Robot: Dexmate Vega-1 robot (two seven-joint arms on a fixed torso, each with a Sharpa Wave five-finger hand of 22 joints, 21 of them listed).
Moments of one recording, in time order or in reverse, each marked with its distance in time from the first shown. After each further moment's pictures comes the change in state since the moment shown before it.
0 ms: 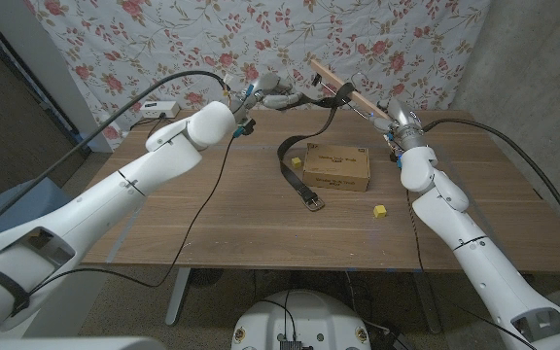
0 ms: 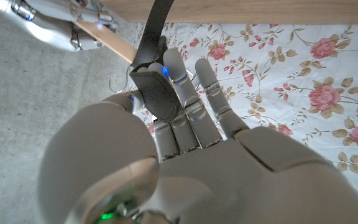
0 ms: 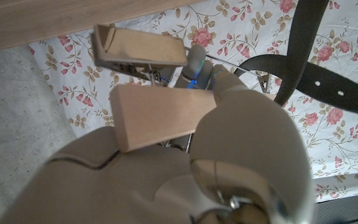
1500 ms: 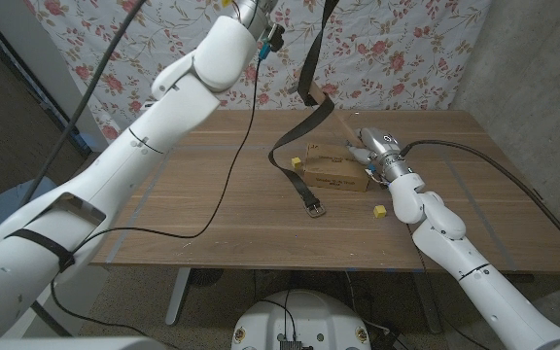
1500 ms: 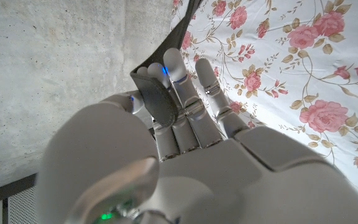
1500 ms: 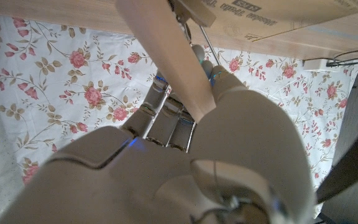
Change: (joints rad) left arm -0.188 -0.163 -0.027 -0.164 0.021 0.001 0.185; left_hand -0.006 -0.006 0.003 0.003 -0.003 0.011 0.000 -0.008 -0.001 0.005 -0.002 -0.006 0.000 0.006 -0.005 0.004 0.003 0.000 0.000 0.000 -0.001; right arm -0.109 -0.047 -0.070 -0.019 -0.291 0.144 0.037; right_hand 0.003 0.002 -0.004 0.007 0.008 -0.009 -0.009 0.007 -0.004 -0.010 -0.010 -0.018 0.001 -0.015 0.007 -0.026 0.000 -0.036 0.000 -0.007 -0.005
